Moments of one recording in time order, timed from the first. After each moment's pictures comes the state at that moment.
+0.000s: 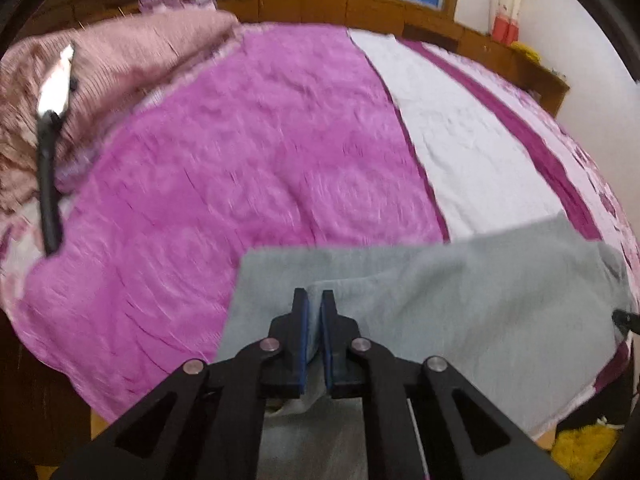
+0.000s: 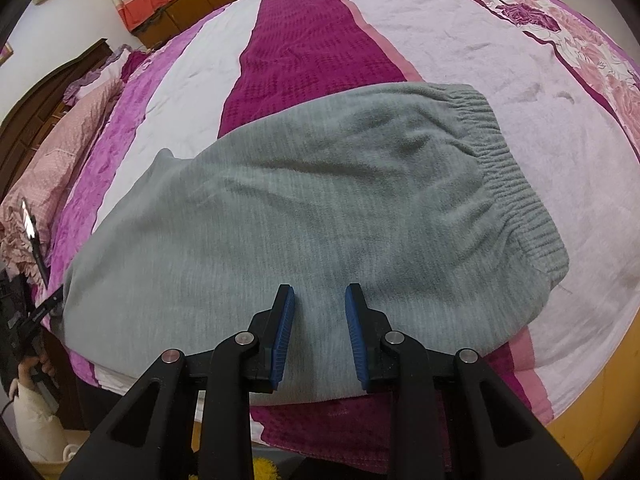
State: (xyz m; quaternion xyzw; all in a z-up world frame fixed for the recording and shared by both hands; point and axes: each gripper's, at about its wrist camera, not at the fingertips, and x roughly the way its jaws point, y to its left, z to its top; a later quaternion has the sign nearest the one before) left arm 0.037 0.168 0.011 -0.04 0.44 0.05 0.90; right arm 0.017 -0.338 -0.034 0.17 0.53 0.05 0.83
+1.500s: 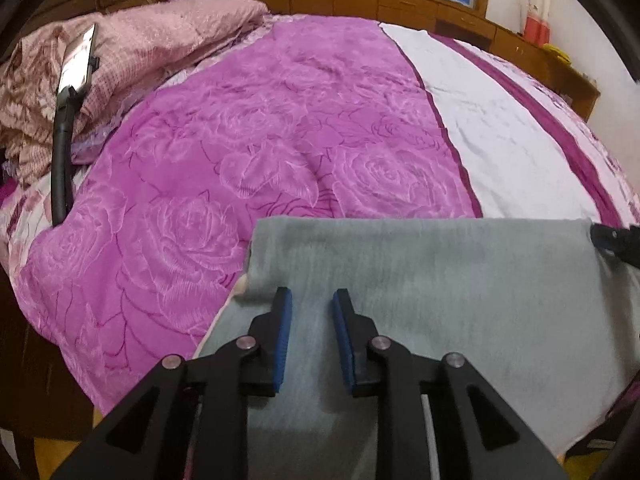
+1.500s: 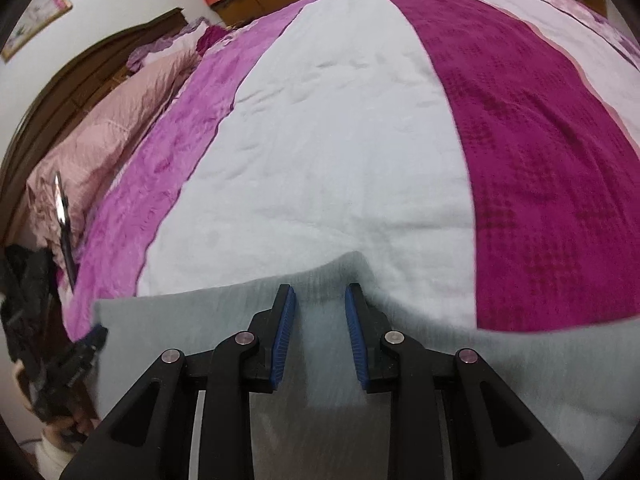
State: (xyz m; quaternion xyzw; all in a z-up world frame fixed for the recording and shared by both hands) left arm 0.043 0.161 -0.020 -0.06 0.47 0.10 0.88; right arm 0.154 -0.196 -0.036 0.14 0.50 0.18 0.83
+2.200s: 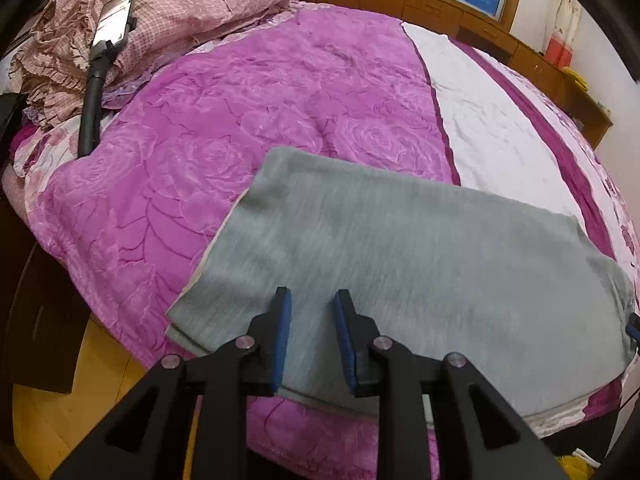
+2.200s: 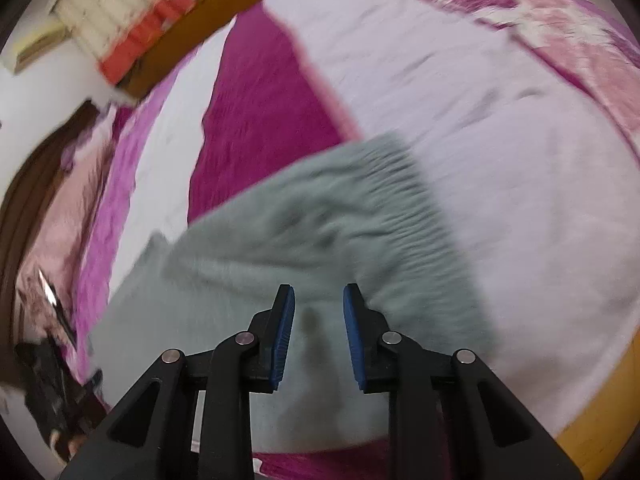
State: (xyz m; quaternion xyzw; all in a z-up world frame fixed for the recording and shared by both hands) left arm -0.006 0.150 -0.012 -0.11 0.48 0.12 0.86; right arm 0.038 -0.409 -0.025 0.26 0.49 0.02 0.83
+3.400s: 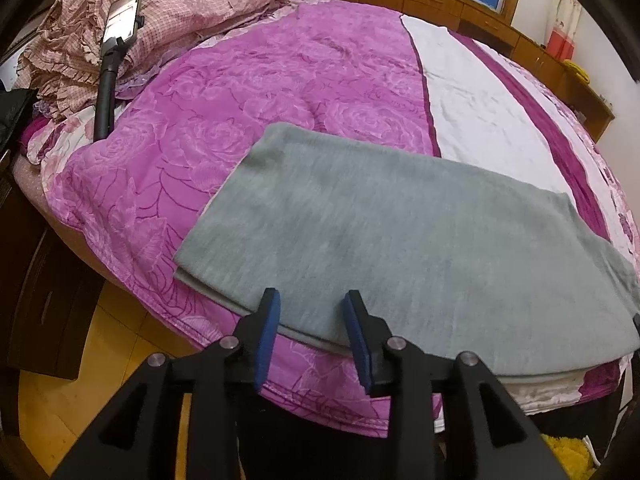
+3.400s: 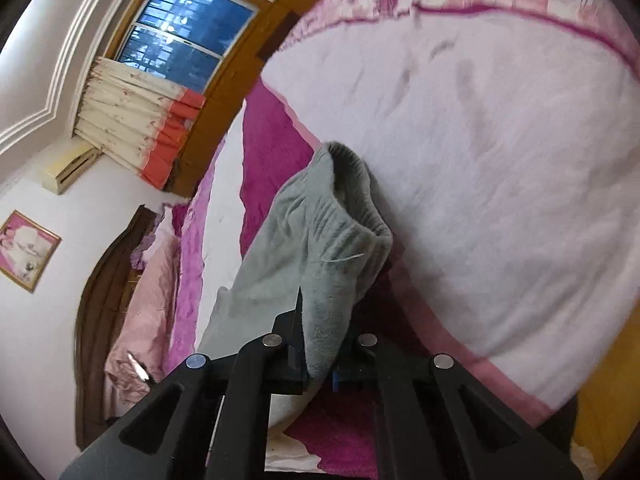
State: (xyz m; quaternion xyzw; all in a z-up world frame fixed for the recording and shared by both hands) left arm -0.032 0.131 -0.005 -0.10 0.49 0.13 0.86; right arm -0.034 -0.439 -0.046 0.45 0.36 0.05 0.82
